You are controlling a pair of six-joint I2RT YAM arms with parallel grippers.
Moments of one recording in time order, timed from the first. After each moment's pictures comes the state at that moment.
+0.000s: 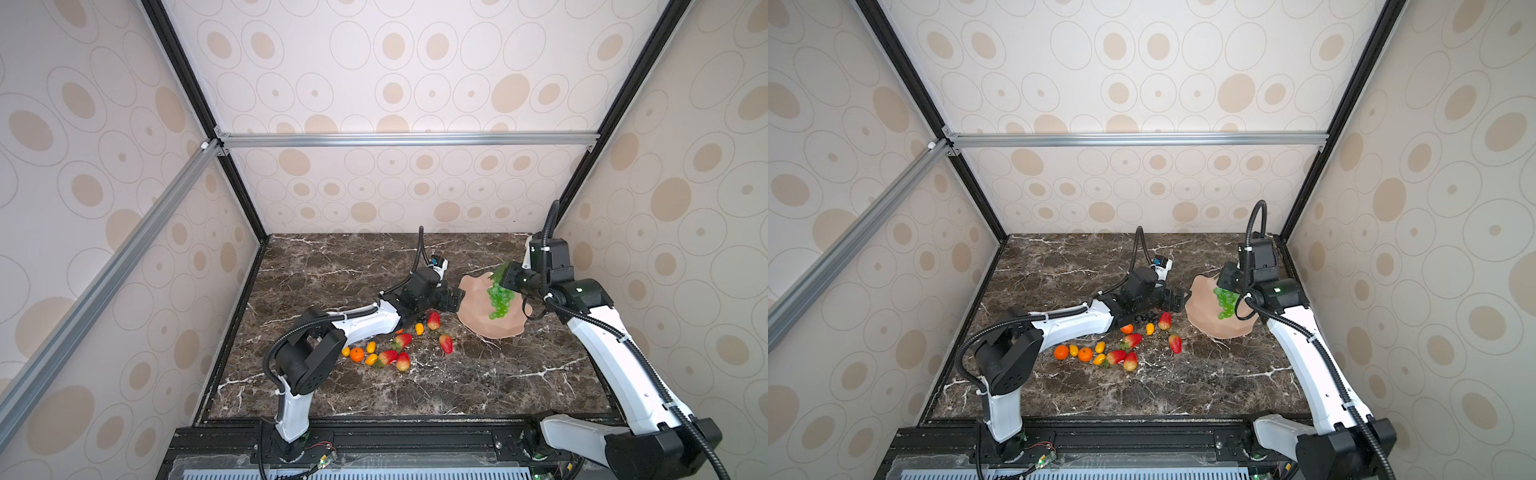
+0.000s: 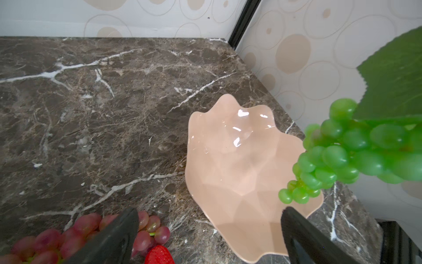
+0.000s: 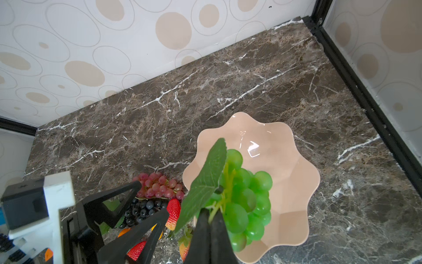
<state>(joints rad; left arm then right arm) -0.84 1.94 1.35 0.11 -0.01 -0.43 0.19 1.21 1.27 -0.78 0.09 0.48</state>
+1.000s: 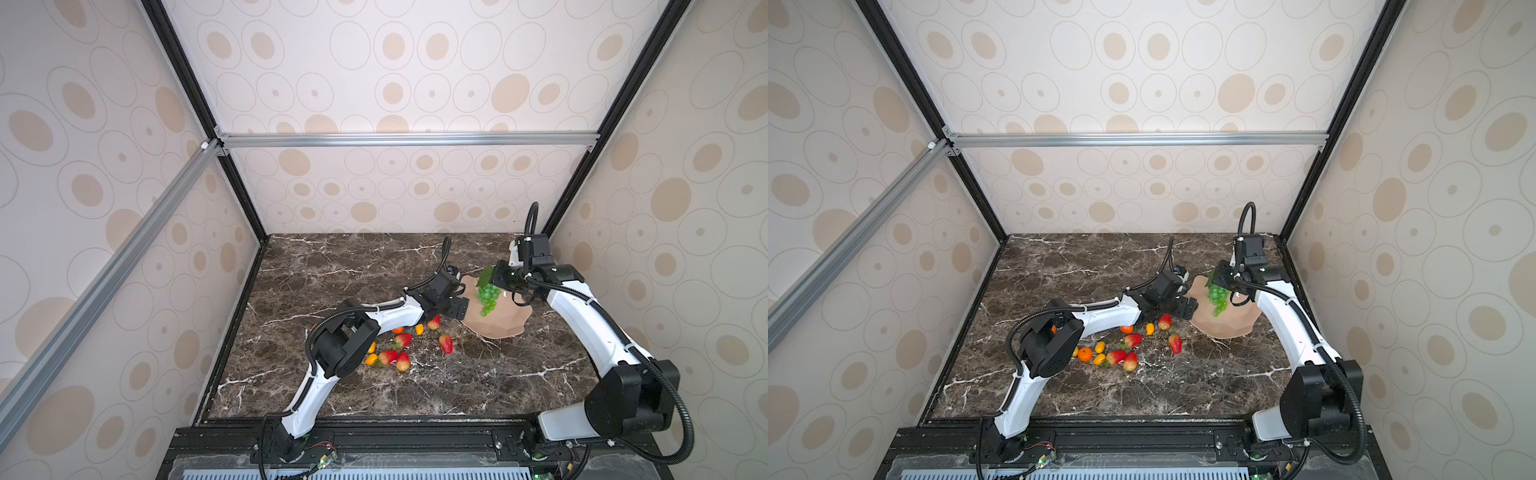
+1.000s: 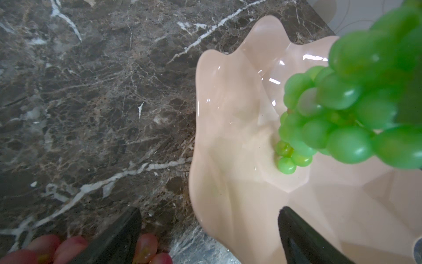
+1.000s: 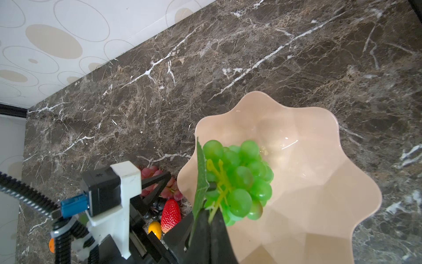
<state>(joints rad) -0.87 2.22 1.63 -0.13 -0.04 -0.37 0.11 1.44 1.27 -0.69 -0.09 0.46</state>
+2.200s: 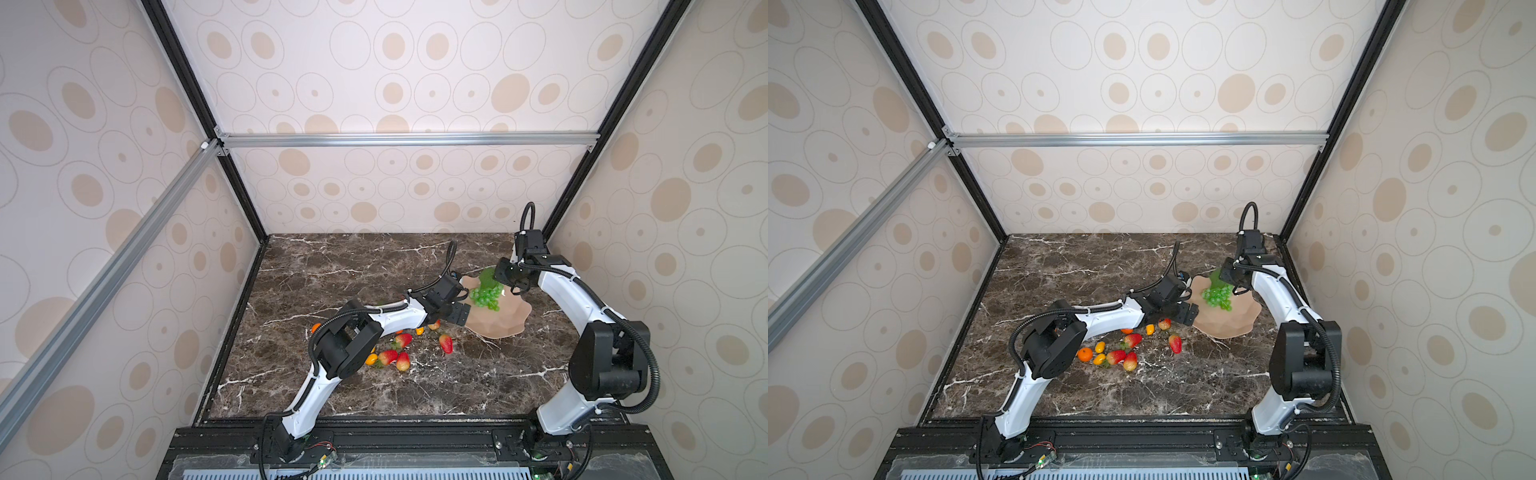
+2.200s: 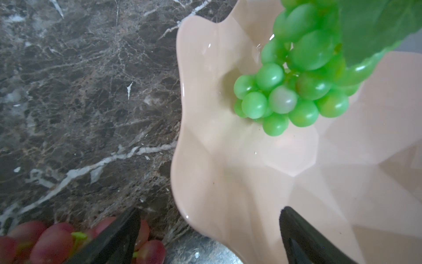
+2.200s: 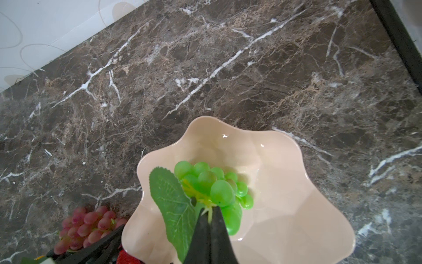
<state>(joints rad) -0.89 2.23 1.64 -0.18 -0.06 -0.35 0.03 1.66 1.36 -0.67 0.00 0.42</state>
